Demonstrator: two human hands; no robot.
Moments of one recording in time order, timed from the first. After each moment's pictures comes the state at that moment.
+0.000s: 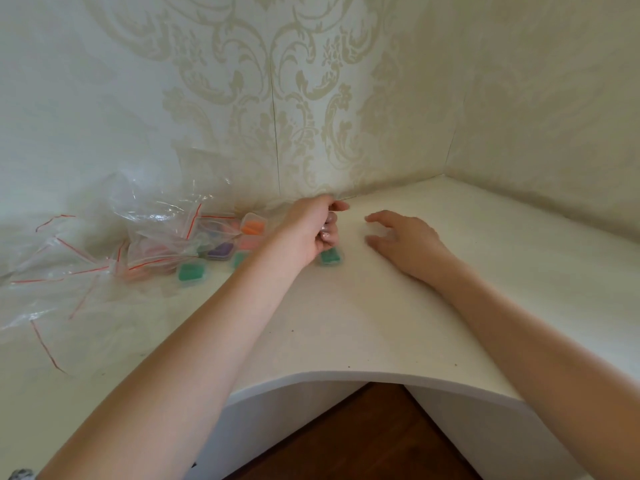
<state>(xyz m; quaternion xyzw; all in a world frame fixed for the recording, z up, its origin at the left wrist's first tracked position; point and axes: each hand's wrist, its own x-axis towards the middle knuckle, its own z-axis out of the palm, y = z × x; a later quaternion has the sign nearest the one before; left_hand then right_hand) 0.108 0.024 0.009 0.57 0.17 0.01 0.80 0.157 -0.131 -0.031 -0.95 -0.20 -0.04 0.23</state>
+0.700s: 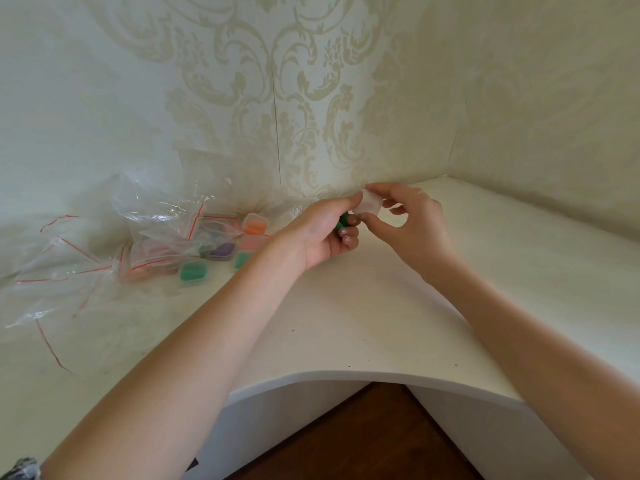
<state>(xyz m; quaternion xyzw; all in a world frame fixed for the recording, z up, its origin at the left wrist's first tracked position) 0.107 0.018 0.005 0.58 0.08 -0.04 0.81 0.136 -0.122 -0.014 -0.81 -0.28 -0.22 0.46</state>
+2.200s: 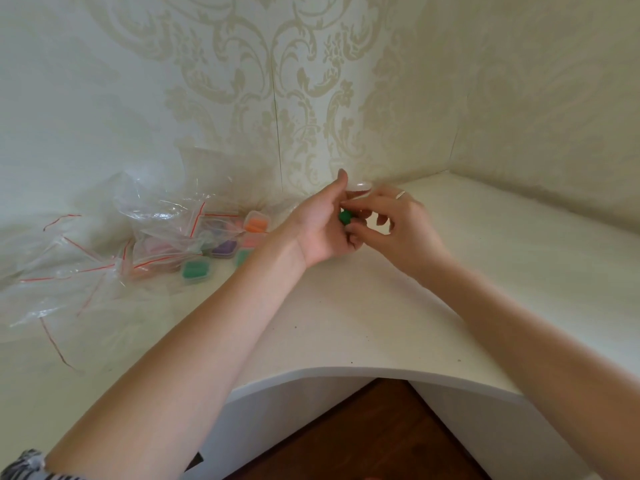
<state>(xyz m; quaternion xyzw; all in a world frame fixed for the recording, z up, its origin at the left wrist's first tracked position) 0.104 0.026 0.005 0.50 0.03 -0.11 0.86 0.129 -0.115 -0.017 -0.81 -0.37 -0.21 0.40</state>
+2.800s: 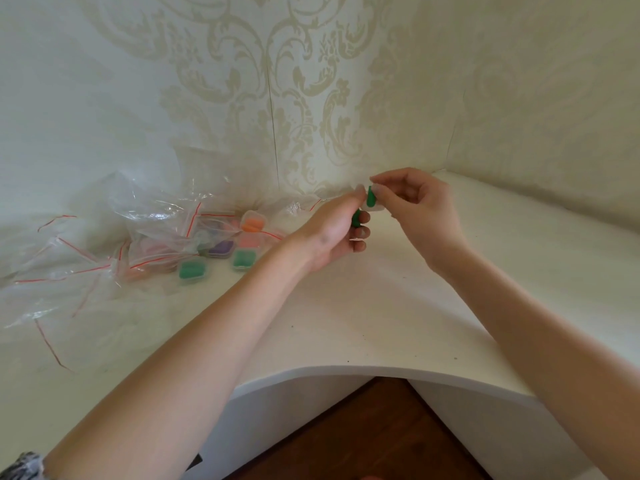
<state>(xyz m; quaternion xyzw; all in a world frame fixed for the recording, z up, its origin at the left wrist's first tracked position) 0.103 0.007 -0.001 0.65 0.02 -0.03 0.76 0.126 -0.123 0.003 -0.73 -0.22 -0.15 0.63</state>
